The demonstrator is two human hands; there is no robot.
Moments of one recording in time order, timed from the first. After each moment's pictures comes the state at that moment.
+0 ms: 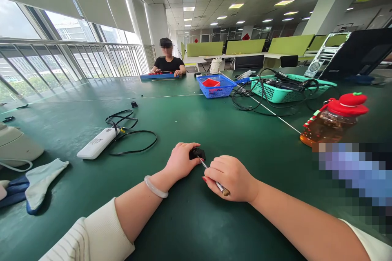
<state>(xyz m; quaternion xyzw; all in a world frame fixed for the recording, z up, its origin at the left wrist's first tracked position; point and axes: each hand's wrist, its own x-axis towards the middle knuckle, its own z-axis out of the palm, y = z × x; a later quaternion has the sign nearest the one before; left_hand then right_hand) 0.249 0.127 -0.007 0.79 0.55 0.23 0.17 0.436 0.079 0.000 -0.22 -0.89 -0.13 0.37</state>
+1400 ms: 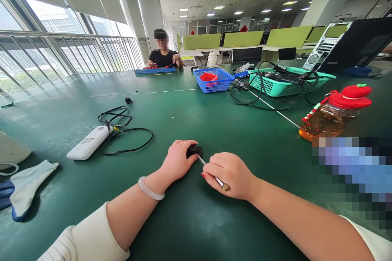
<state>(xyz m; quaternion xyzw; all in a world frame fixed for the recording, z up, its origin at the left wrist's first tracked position) 0.246 0.125 -0.009 0.80 0.53 0.22 0.16 0.440 0.079 -0.003 -0.26 -0.89 -0.09 0.36</state>
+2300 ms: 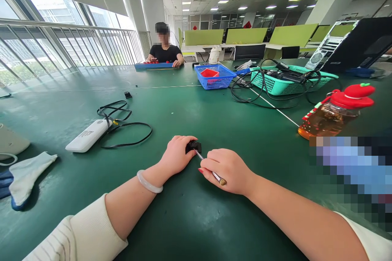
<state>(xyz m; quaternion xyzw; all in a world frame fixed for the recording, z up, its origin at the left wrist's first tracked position) 0.248 0.124 -0.006 0.81 0.53 0.21 0.15 0.440 0.080 -0.005 -0.26 -0.90 -0.09 0.34</state>
